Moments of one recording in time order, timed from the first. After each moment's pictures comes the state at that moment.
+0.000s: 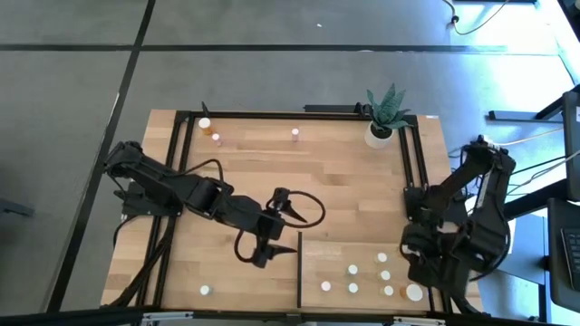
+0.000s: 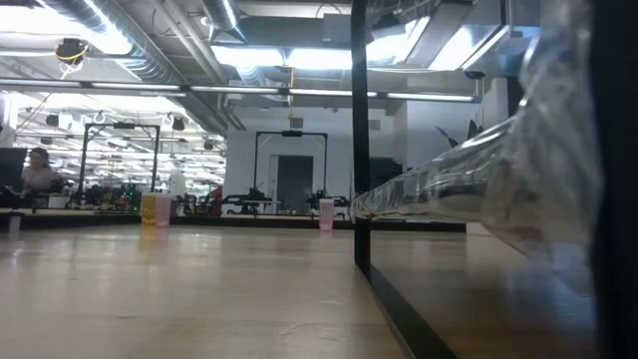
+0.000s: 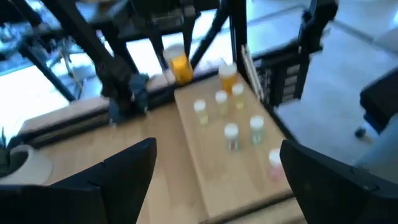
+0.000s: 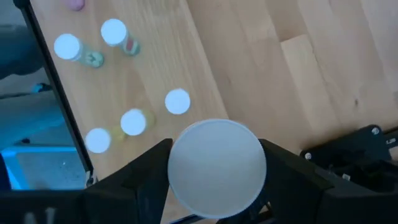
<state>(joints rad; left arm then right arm) -0.41 1.58 1.57 -0.42 -0.22 0.09 1.10 1.40 1.44 -1.54 0.30 1.47</state>
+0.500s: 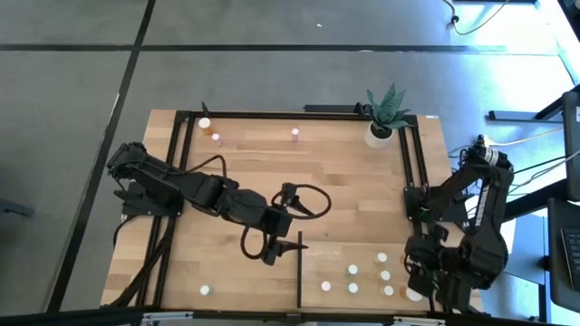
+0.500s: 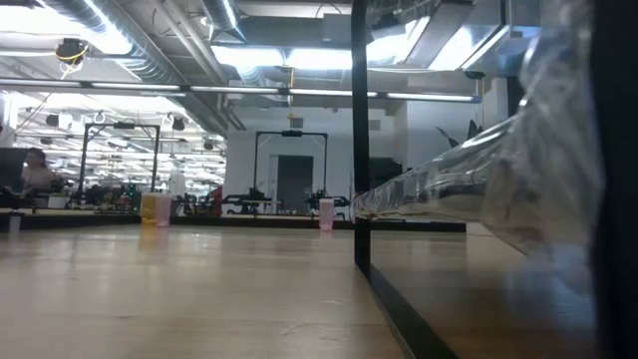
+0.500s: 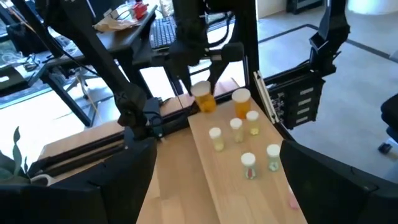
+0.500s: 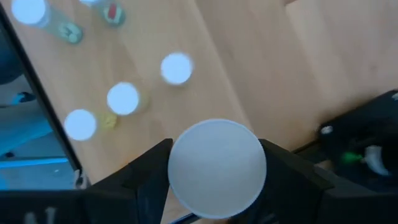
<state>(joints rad) -0.39 1.62 1.63 -0.35 -0.22 0.16 1.21 1.46 1.33 -1.46 0.28 1.67</state>
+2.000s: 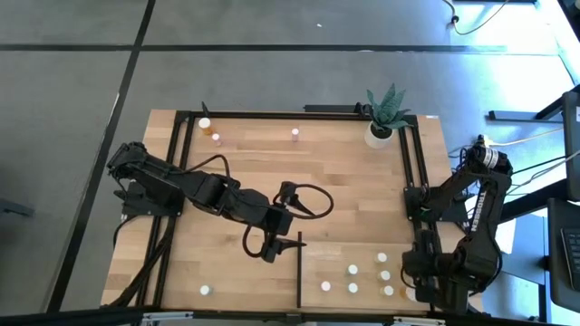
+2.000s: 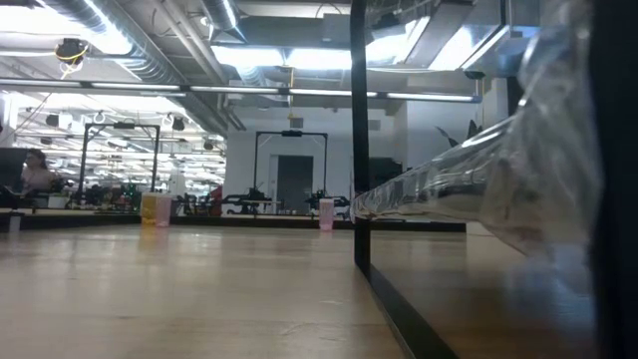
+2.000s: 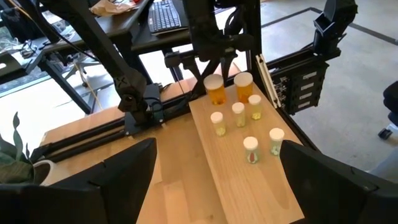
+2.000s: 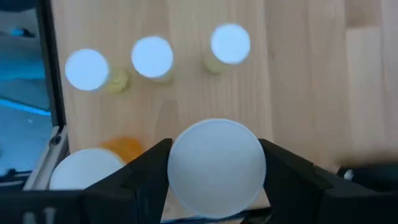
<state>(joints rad) -0.37 1.62 1.63 -0.41 -0.22 0.16 1.25 1.46 1.19 -1.26 0.29 1.35</state>
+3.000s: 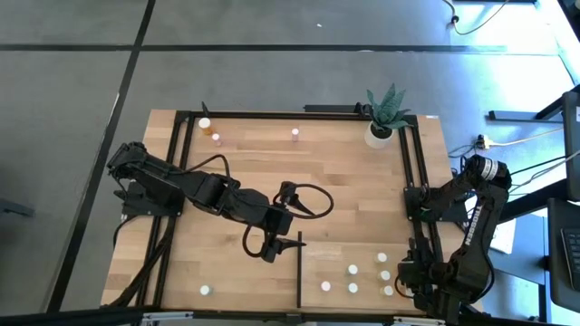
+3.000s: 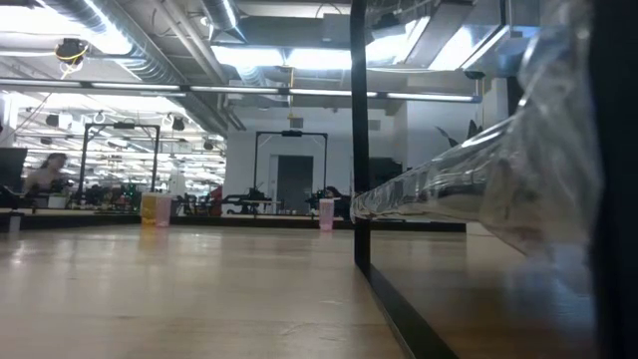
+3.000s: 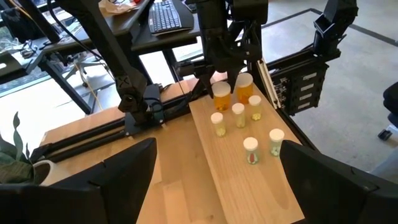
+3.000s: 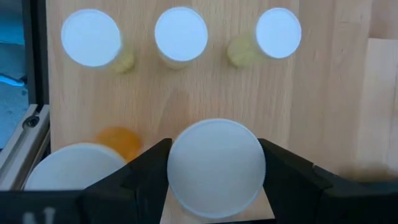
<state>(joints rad) -0.37 1.62 1.63 -0.41 -0.22 0.16 1.25 1.57 1.19 -1.21 0.26 1.23</state>
